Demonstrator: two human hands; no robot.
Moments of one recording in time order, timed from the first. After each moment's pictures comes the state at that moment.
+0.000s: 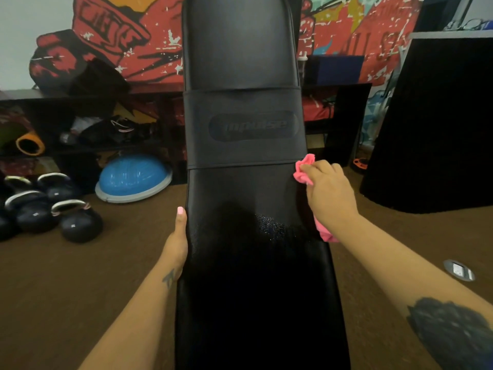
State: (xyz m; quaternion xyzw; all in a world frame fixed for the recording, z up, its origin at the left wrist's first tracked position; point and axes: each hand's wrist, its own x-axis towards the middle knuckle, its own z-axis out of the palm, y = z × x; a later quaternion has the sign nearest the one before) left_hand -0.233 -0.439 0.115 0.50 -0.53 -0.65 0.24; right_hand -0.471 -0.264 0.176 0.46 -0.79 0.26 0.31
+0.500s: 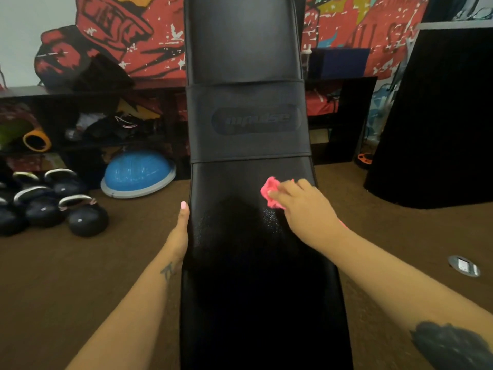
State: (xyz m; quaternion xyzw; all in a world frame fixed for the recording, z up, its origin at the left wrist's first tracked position) left_hand -0.224 -0.446 0.104 0.45 -0.51 -0.69 0.24; right_hand -0.425 -0.262 0.159 0.61 -0.73 0.15 0.27
